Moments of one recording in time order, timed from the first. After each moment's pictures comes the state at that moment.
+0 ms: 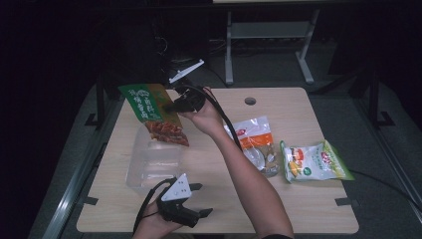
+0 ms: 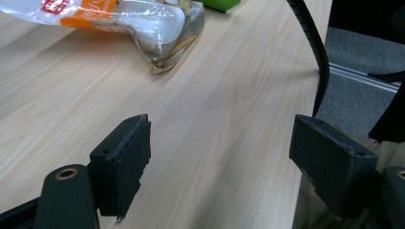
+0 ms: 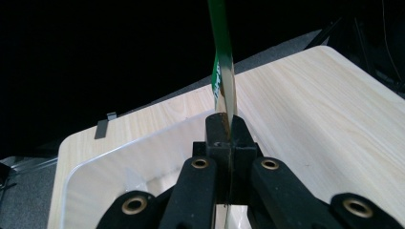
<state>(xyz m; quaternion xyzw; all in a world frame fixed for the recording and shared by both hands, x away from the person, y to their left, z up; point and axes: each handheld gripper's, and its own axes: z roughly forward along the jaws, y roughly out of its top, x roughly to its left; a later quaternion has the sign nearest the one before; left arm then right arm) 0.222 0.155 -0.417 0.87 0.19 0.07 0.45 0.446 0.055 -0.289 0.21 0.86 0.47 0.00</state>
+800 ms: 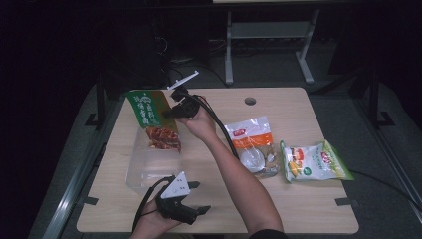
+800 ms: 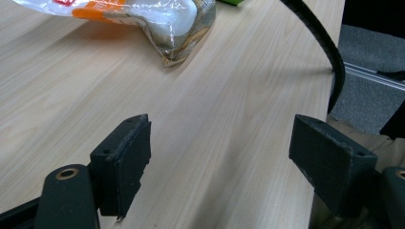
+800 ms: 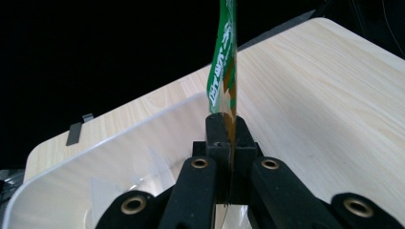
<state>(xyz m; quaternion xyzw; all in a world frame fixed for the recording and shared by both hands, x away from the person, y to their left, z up) 0.228 0.158 -0.421 0.87 0.20 0.08 0.44 0.465 0.071 -0.334 0.25 0.85 0.46 -0.01</state>
